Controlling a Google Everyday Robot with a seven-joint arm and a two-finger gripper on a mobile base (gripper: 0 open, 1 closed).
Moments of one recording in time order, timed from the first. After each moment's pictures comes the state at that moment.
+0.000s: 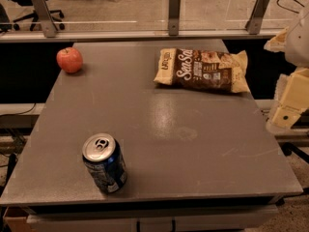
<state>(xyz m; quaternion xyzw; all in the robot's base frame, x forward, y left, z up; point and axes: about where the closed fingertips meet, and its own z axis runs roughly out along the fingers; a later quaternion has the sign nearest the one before) 0.438 -0.217 0.976 -0.60 0.78 -0.03 0.16</state>
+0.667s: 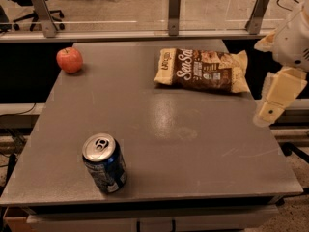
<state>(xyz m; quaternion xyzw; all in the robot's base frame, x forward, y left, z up) 0.462 -0.212 0.964 -0.60 0.78 -0.02 0.18</state>
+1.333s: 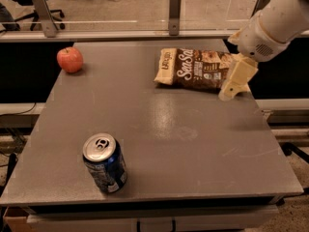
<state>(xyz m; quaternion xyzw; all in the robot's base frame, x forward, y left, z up) 0.575 -0.194 0.920 -0.59 0.77 0.01 0.25</state>
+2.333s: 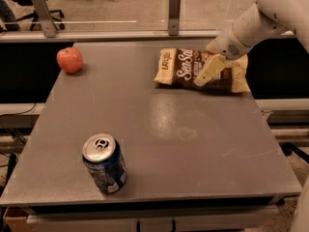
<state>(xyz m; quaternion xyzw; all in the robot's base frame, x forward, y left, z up) 0.681 -0.166 0.865 -0.55 0.77 0.09 0.30</state>
